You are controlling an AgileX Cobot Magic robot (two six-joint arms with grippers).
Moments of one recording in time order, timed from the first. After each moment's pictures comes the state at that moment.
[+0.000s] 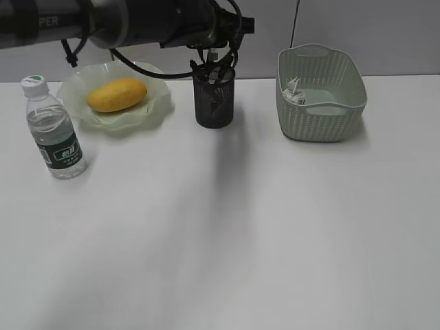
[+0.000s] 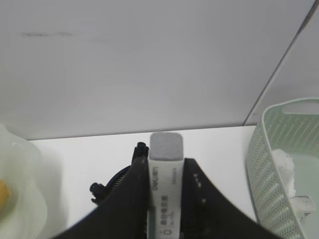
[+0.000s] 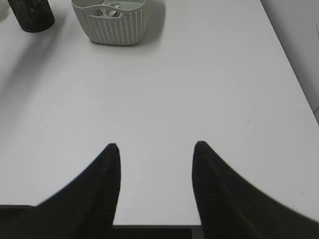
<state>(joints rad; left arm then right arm) -0.67 2.24 -1.92 0.99 0.49 -1.29 0.09 -0.01 -0.50 -0.01 1.04 0.02</state>
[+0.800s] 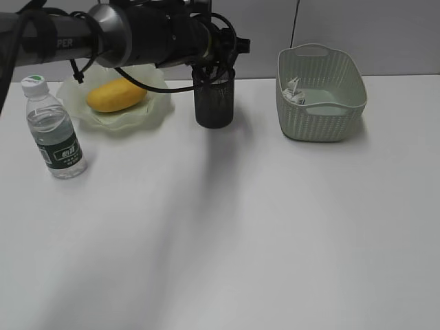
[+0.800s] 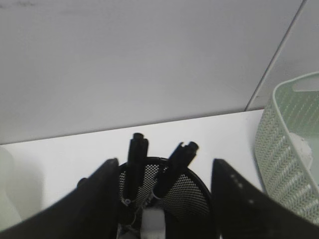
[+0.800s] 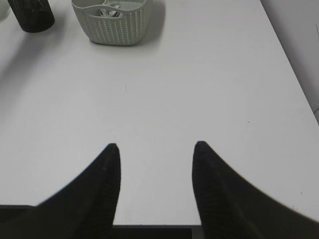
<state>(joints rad) -0.62 2.32 -1.92 1.03 0.35 -1.29 0.09 -0.01 -0.50 -0.01 1.04 0.02</state>
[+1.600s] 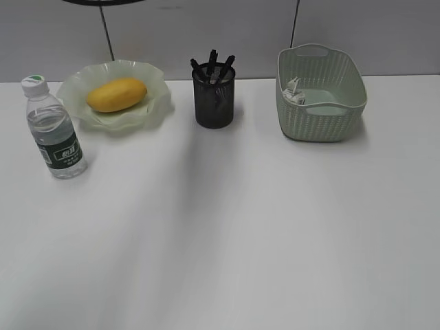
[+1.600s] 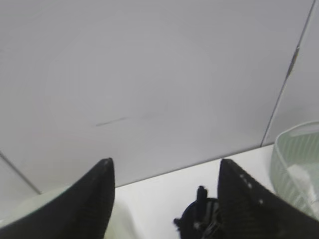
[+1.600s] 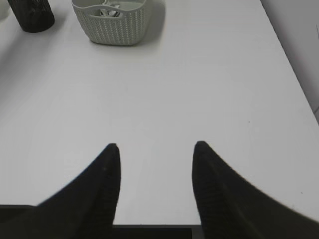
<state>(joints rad) -0.57 2.02 -1.92 0.64 0.51 -0.68 0.09 -0.01 -0.50 -0.01 1.04 0.02</state>
